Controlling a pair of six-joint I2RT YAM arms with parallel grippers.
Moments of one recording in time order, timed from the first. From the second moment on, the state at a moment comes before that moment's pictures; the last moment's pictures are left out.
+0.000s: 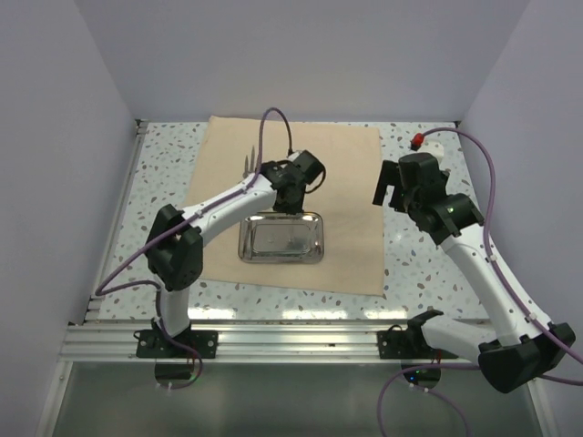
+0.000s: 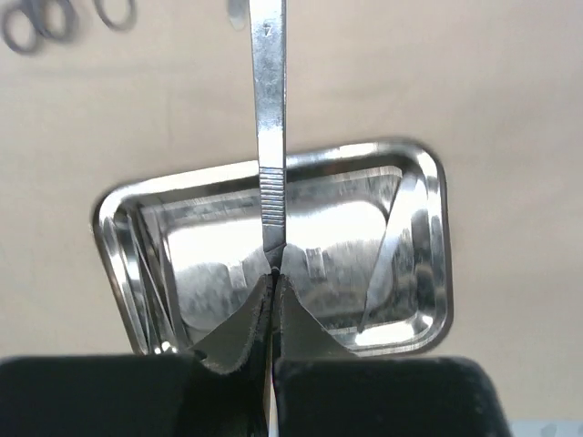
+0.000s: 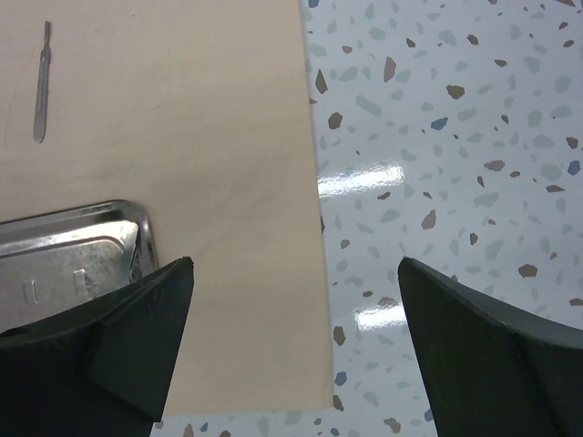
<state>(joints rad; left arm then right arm) -0.81 1.91 1.63 -0.88 -0.35 -0.55 0.39 1.11 1.22 -0.82 0.44 0.43</state>
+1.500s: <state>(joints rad) -0.91 1.91 1.40 -0.66 -0.19 -0.47 0.39 1.13 1.23 -0.86 0.38 0.43</state>
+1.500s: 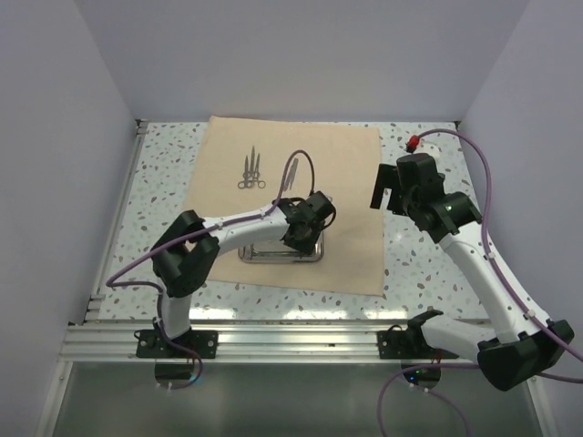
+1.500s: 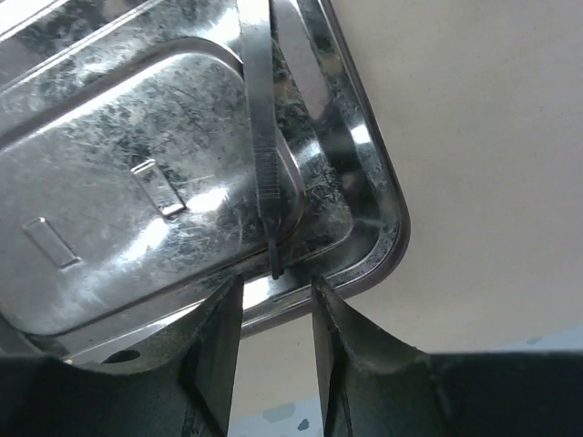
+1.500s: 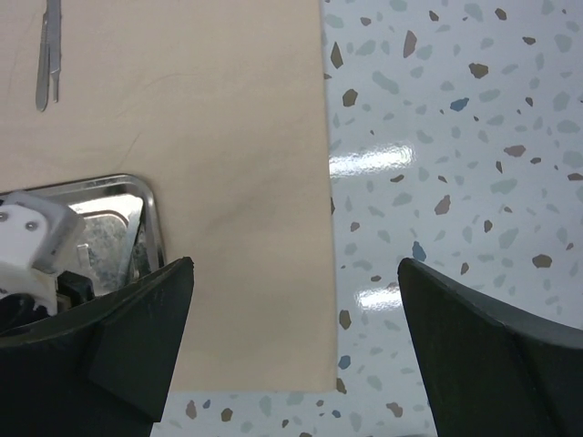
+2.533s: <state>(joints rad) -0.93 2.01 1.41 -0.61 -0.18 -0.60 0.39 1.08 1.20 -0.87 0.40 0.43</state>
